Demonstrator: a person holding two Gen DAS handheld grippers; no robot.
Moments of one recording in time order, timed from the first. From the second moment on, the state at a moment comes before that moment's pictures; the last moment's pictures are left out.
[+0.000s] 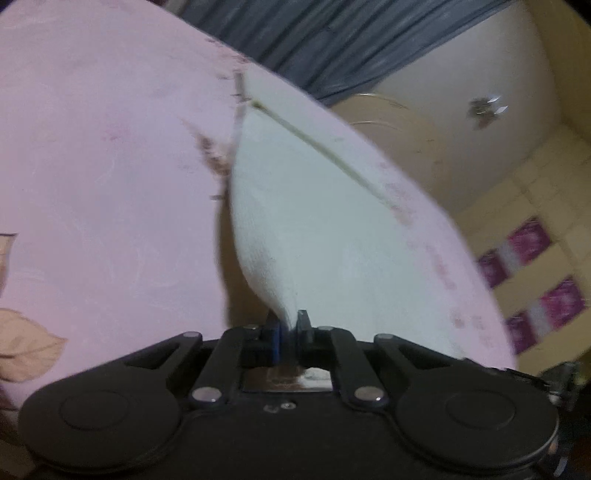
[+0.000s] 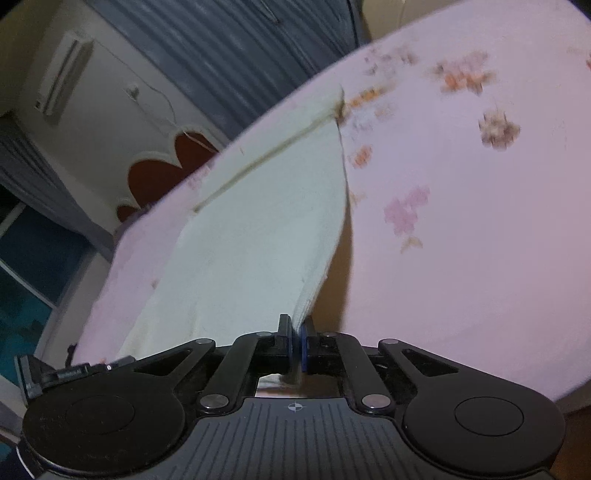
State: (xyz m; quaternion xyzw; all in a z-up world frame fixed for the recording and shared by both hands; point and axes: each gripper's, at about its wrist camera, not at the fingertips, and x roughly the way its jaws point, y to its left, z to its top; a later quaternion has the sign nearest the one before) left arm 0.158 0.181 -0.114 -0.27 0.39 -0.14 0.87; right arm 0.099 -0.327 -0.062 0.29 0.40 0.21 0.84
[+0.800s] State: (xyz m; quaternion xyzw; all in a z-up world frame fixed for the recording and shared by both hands) left arm 0.315 0.181 -0.017 -0.30 0.26 -0.15 0.91; right arm 0.287 -0.309 0.032 0.22 0.32 0.18 0.90
